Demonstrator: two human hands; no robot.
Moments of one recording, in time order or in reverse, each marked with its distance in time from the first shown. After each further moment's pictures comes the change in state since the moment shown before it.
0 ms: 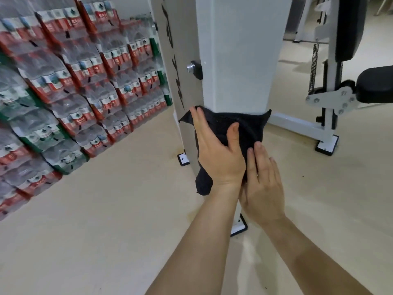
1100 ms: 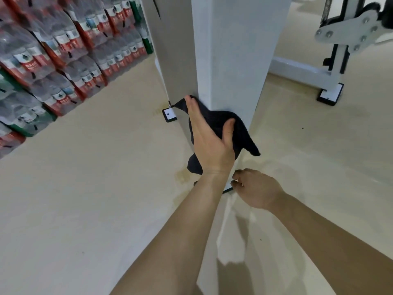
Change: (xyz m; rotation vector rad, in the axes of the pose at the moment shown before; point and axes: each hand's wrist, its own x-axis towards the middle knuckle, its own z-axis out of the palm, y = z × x) left_hand -0.109 -0.136 -0.004 -0.009 -0.255 -0.211; right_hand -0.119 0.019 0.058 0.073 -1.195 0.372
